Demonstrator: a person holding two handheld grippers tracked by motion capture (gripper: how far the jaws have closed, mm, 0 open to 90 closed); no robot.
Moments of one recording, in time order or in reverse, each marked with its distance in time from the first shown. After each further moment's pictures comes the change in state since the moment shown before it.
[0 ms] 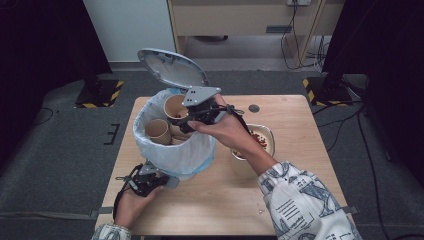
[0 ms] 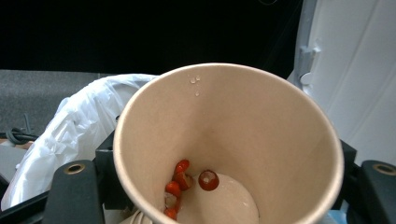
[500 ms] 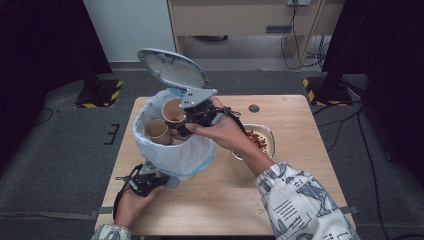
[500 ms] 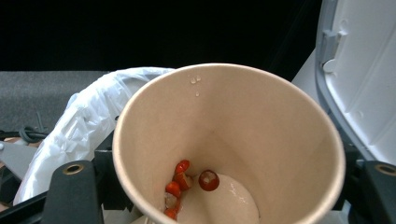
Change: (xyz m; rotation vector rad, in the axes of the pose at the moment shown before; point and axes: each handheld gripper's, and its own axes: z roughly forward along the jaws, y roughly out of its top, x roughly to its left) left arm 0.000 0.000 0.000 0.000 0.001 0.000; right arm 0.004 -0.004 0.008 0.023 0.037 0.034
